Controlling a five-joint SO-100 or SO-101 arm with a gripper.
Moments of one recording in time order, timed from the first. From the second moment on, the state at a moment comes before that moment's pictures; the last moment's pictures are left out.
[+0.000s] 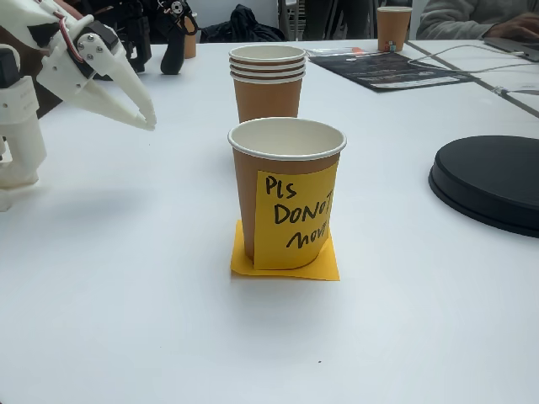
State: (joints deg) arm -6.2 187.5 169.2 64.0 5.6
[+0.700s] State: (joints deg) arm -6.2 187.5 169.2 64.0 5.6
